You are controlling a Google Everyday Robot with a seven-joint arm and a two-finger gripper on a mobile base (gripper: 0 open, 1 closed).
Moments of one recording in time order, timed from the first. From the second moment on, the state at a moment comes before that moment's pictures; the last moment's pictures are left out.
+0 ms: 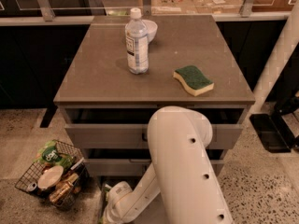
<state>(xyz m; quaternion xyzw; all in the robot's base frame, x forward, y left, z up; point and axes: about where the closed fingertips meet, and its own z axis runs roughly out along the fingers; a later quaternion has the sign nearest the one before) 0.386 0.166 0.252 -0.98 -0.08 -0.01 0.17</state>
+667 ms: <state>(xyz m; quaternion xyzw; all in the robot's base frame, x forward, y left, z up) 0.362 0.165 0.356 -0.97 -0.08 -0.13 0.17</state>
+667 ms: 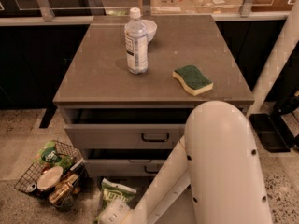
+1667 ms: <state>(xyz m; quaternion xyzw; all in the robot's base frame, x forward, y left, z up) 0.362 0.159 0.402 -0.97 -0.08 -0.18 0.17</state>
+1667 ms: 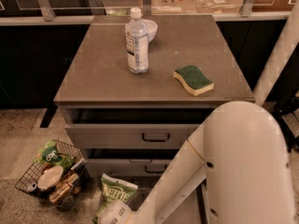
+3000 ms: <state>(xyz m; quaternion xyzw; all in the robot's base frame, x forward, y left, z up) 0.415 0.072 0.585 -0.91 -0.09 -0.38 0.10</state>
